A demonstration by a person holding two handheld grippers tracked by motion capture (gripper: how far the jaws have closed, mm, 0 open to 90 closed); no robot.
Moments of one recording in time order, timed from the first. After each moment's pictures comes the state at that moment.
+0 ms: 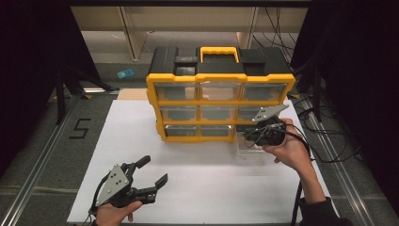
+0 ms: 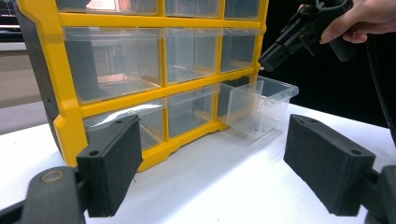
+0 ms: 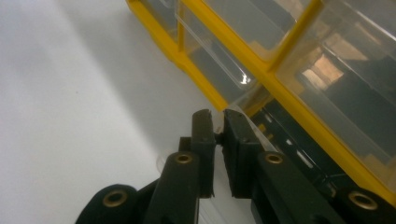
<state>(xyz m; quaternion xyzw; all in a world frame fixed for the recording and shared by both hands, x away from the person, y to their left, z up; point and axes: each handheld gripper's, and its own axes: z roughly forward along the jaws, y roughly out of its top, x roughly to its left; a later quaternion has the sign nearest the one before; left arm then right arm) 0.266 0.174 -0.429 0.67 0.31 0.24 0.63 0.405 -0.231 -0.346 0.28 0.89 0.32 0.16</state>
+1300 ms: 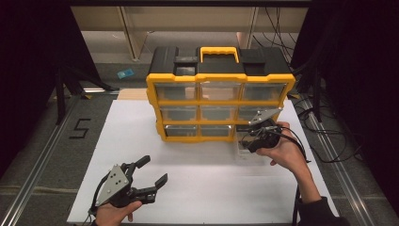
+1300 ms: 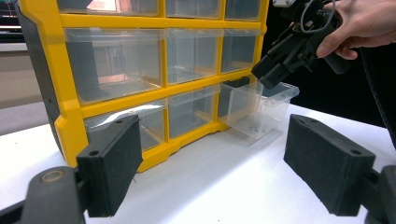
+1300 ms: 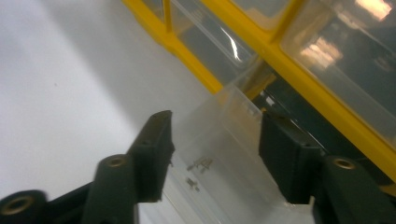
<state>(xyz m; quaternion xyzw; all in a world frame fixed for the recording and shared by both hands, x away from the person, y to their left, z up) 0.266 0.175 -0.429 0.67 0.31 0.24 0.63 0.410 -0.222 -0.367 0.31 0.88 0.31 0.16</state>
